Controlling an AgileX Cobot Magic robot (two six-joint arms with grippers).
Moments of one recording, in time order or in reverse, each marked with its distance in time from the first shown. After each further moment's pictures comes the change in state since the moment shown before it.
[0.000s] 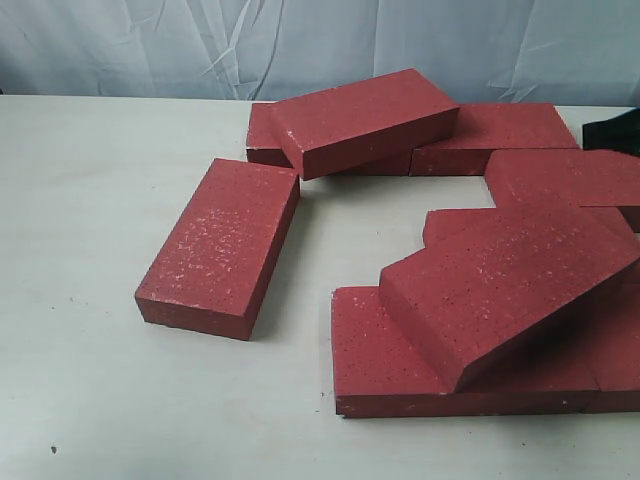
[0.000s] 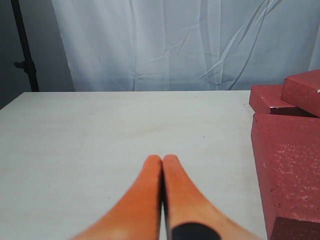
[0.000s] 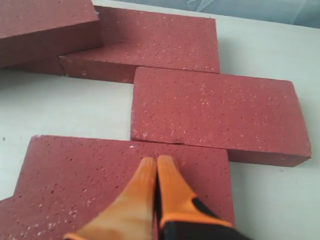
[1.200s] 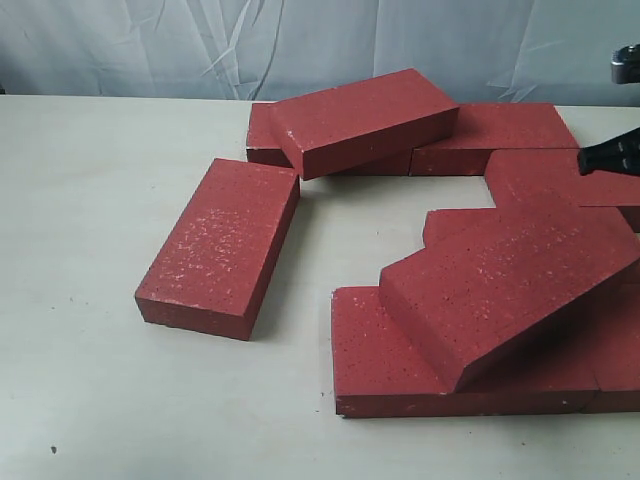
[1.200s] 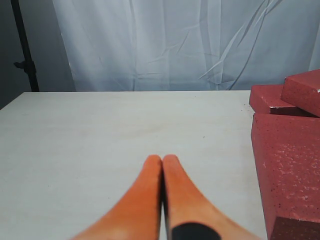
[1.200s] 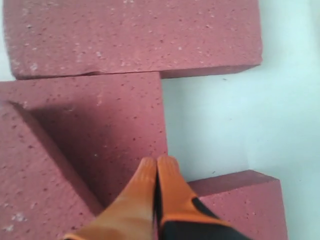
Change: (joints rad) left arm 0.000 0.000 0.000 0.000 0.000 0.000; right arm -0.013 0.367 -0.271 -0.397 0.392 0.399
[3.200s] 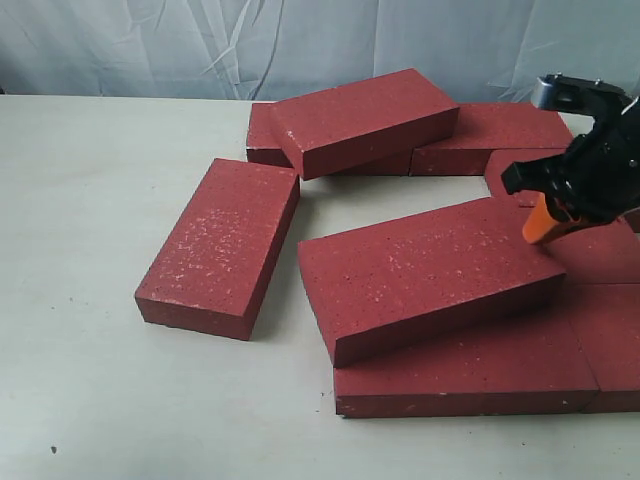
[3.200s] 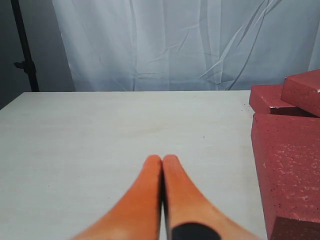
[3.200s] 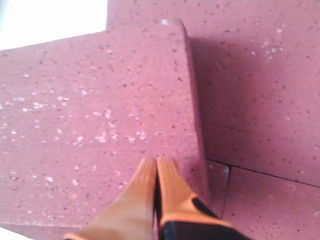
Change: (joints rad) left arm 0.000 0.000 0.000 0.000 0.000 0.000; right arm 0.024 0.026 0.000 0.745 0.176 -0.602
